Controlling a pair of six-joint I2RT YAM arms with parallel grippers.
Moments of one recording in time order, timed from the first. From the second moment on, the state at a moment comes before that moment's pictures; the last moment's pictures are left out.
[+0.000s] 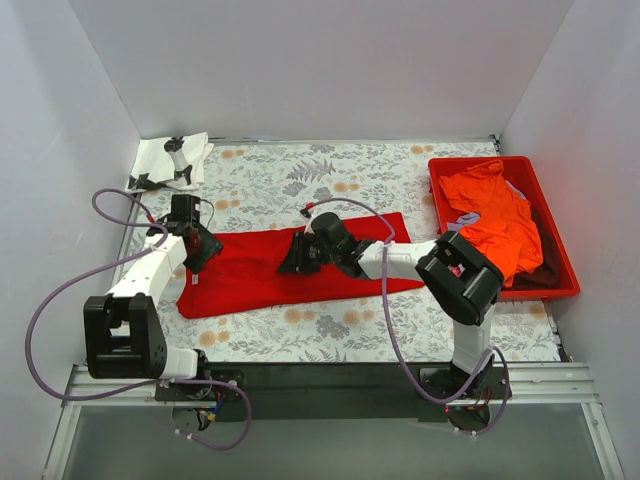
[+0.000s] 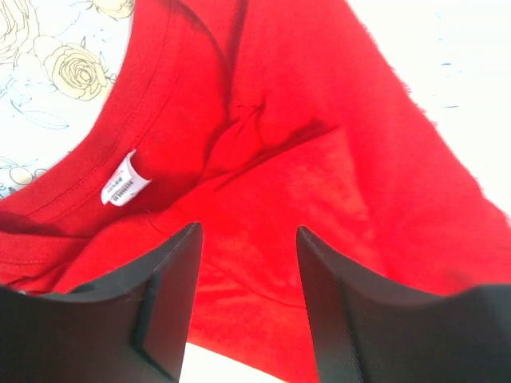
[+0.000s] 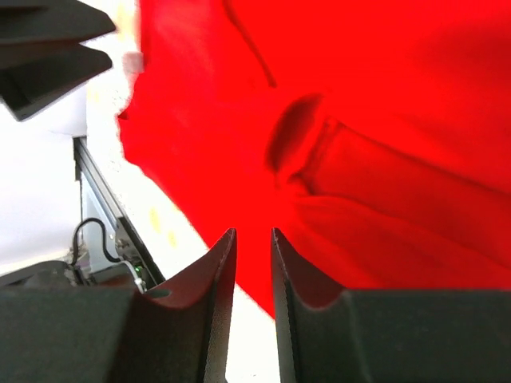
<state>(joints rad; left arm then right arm) -0.01 1.40 0.90 -0.64 -0.17 -0.82 0.89 1.93 1.07 0.28 -0.34 0.88</state>
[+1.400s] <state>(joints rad) -0.02 1.24 0.84 -0.51 -0.09 -0.77 0.74 1.63 1.06 0.02 -0.16 0.31</state>
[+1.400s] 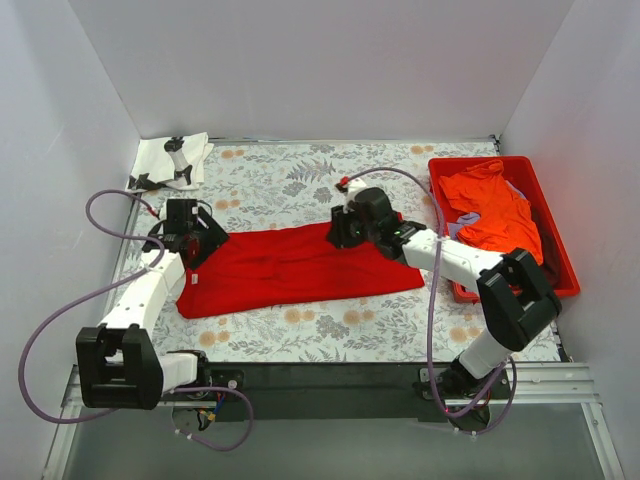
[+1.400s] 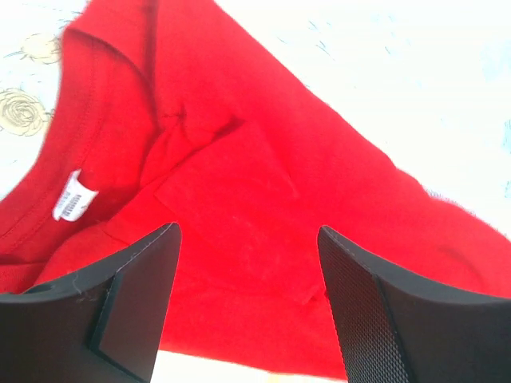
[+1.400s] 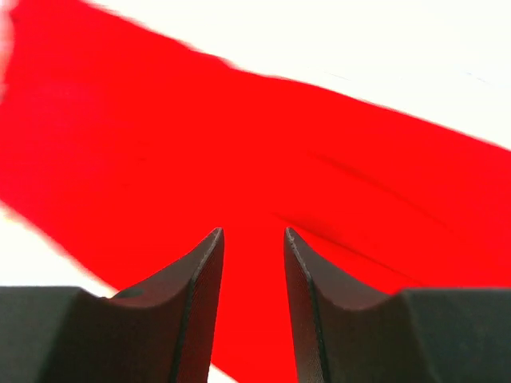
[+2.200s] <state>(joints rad) -0.63 1.78 1.18 -0.40 -0.16 -0.18 0.44 1.20 0.64 -0.11 -0.13 0.34</state>
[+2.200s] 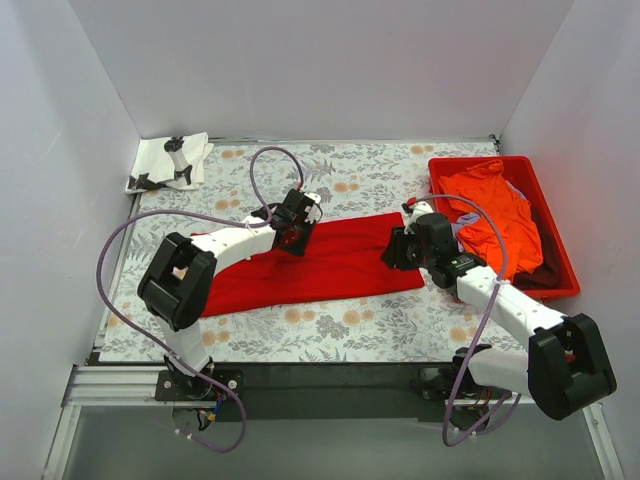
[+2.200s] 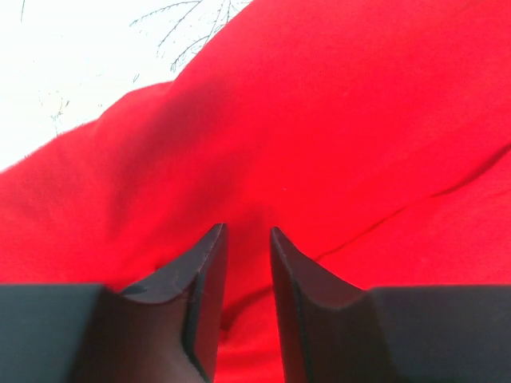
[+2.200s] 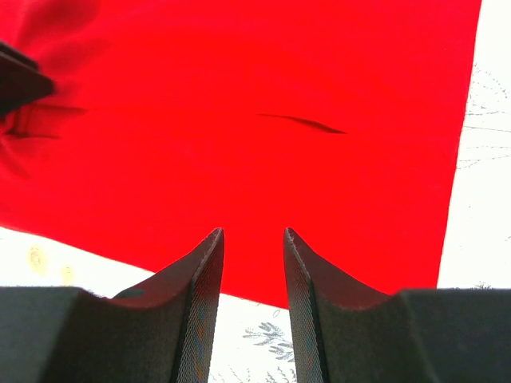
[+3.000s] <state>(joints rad) -0.71 1.86 1.18 -0.39 -0.22 0.02 0.43 1.12 0.59 -0.12 -0.14 0.35</state>
